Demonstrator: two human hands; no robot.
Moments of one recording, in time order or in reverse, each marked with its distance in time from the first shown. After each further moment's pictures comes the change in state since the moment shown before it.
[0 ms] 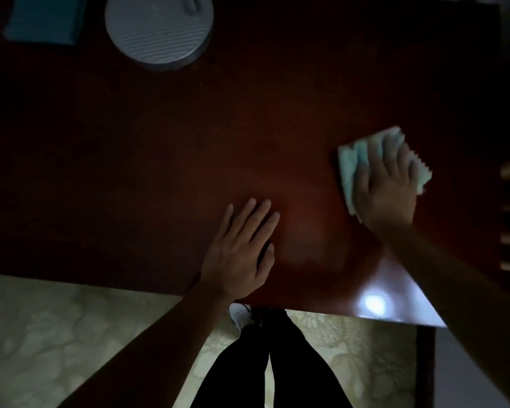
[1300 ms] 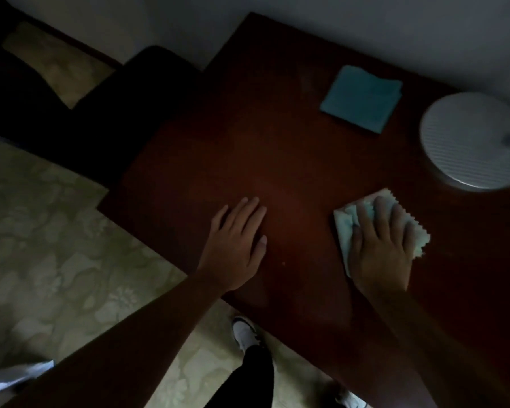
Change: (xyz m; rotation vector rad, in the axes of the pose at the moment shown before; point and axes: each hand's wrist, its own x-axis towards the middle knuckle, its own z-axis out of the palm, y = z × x) left_hand -0.134 -0.380 -0.147 0.108 0.085 -0.487; right_hand -0.001 -0.433 0.109 -0.064 -0.104 -0.410
